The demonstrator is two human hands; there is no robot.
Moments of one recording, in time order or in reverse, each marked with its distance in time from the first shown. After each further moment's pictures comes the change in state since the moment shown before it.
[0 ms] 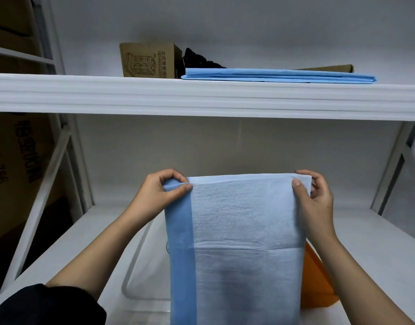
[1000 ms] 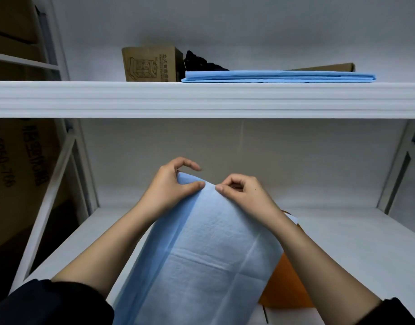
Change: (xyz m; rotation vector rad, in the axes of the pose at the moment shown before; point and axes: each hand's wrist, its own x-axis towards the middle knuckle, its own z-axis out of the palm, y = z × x) left_hand 0.007 0.031 0.009 0.188 0.021 -0.024; right_hand -0.010 -0.025 0.092 -0.226 -0.641 0.048
